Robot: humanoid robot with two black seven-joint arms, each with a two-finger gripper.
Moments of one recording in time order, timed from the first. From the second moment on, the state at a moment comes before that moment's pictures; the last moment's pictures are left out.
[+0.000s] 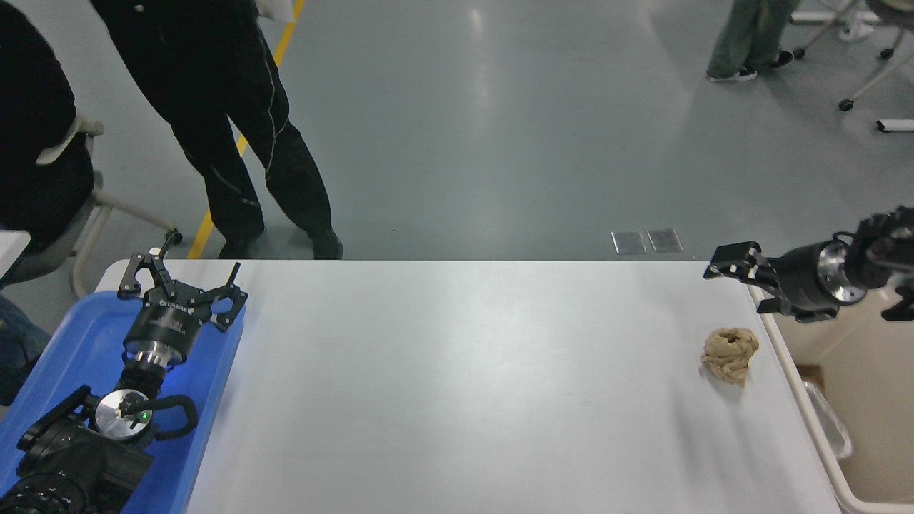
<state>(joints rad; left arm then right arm) -0.54 0.22 -1.14 -0.31 -0.10 -0.79 -0.16 1.75 -0.60 -1.04 1.24 -0.21 0.39 0.06</state>
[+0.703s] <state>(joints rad) -0.54 0.22 -1.14 -0.31 -0.10 -0.79 -0.16 2.38 -0.27 -1.22 1.64 0.02 0.75 0.01</state>
